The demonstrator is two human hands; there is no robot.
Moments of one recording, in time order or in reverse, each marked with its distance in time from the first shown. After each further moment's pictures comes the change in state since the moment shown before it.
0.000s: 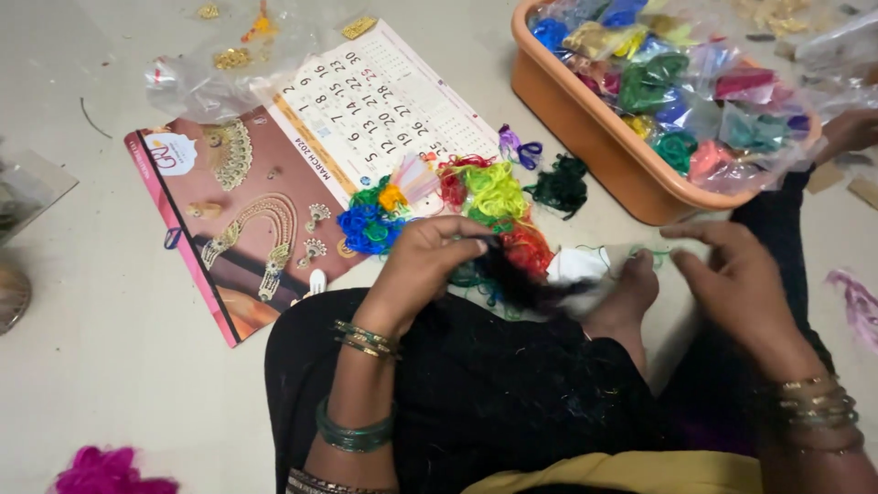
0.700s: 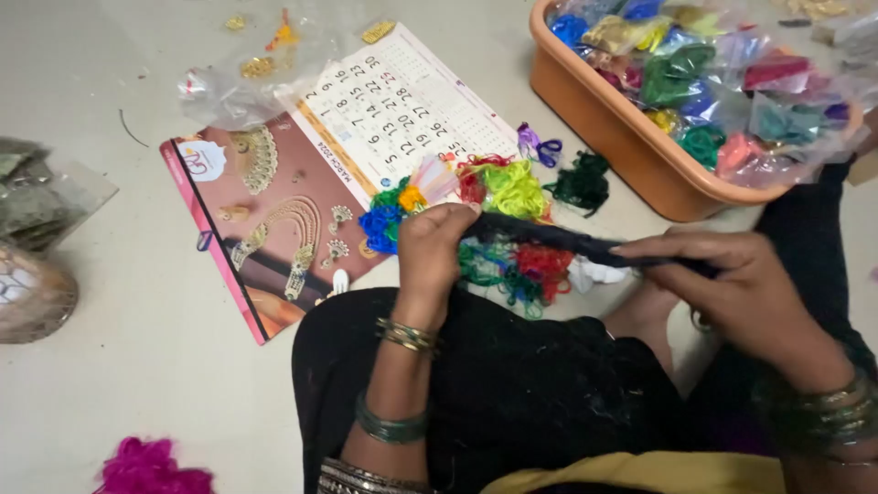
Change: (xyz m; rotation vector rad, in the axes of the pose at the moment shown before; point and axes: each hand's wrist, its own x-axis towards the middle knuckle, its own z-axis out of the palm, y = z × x) left_hand 0.007 -0.002 0.008 0.029 0.462 0.175; right_hand -0.015 -0.078 -0.004 0.294 -0.269 -0.308
